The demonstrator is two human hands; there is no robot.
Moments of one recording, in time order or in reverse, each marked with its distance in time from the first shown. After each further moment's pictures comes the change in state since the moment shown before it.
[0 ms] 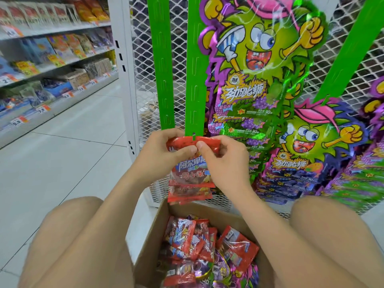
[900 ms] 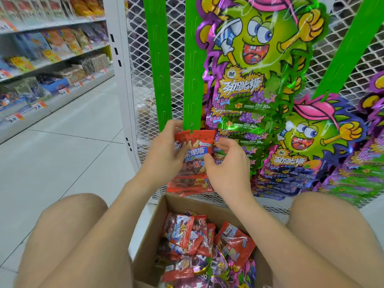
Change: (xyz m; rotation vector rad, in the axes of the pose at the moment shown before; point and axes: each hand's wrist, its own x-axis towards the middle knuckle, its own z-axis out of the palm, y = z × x) left_hand 0.000 -0.015 0.025 0.271 0.133 0.168; right_hand -0.015 0.006 -0.005 -0.267 0.002 0.183
